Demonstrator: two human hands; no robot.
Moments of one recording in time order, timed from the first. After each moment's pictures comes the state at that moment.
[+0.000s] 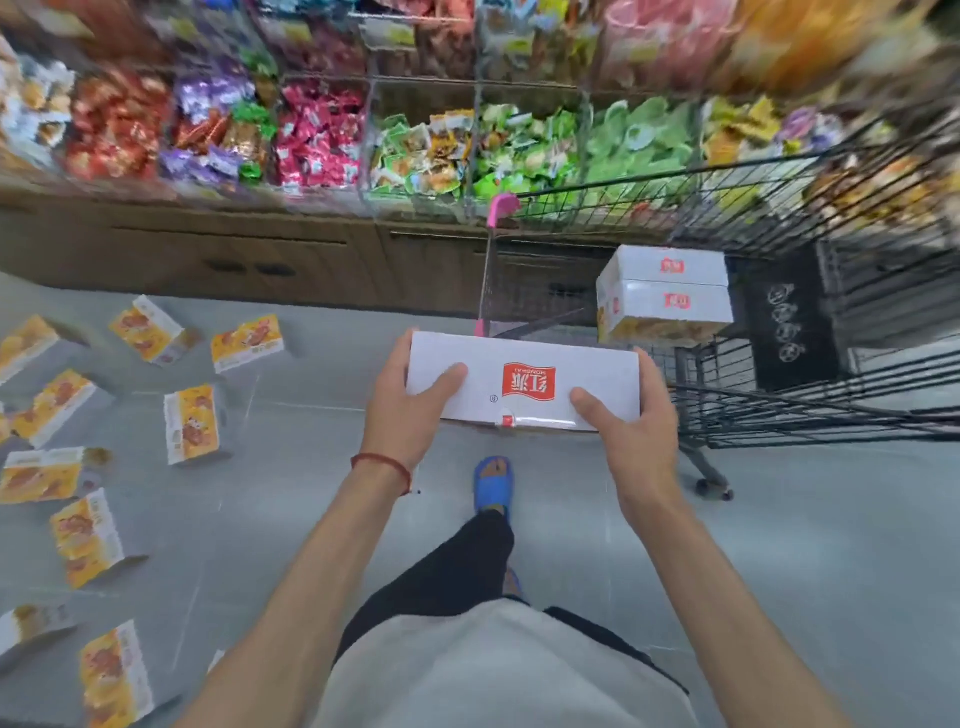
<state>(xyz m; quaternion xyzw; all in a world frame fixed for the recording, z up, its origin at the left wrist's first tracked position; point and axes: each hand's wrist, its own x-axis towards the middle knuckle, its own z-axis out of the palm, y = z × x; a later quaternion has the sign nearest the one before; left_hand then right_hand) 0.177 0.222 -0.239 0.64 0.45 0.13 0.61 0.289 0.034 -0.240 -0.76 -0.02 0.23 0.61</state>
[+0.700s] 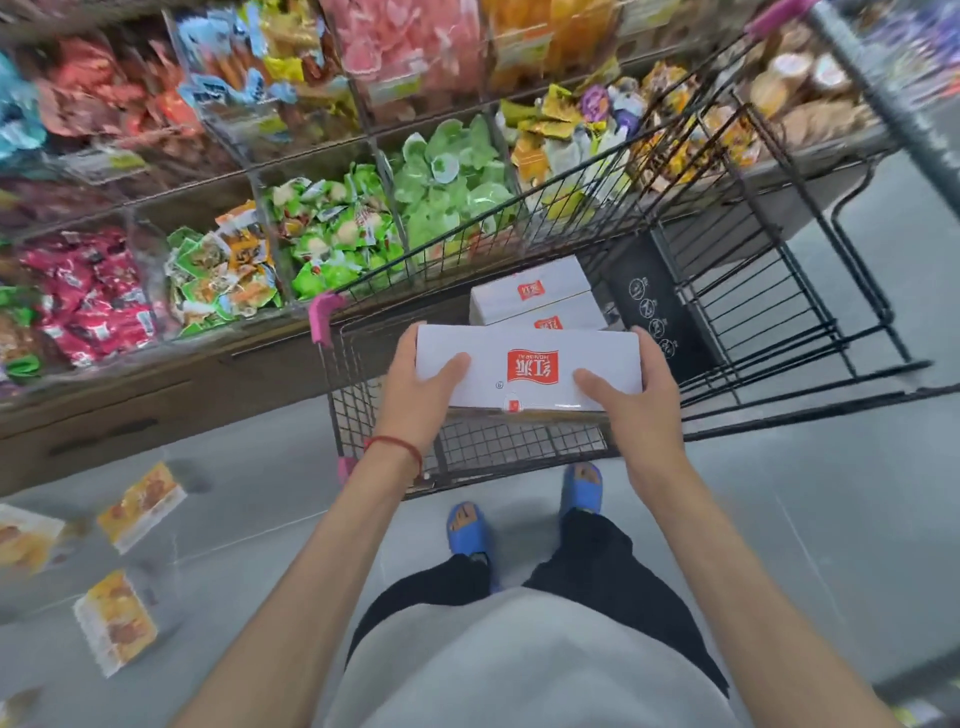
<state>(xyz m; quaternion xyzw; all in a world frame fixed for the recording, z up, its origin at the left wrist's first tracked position) 0.462 0.189 -0.251 0.71 0.34 -0.03 0.61 0.500 -0.029 -0.247 -0.74 0.15 0.14 0.64</state>
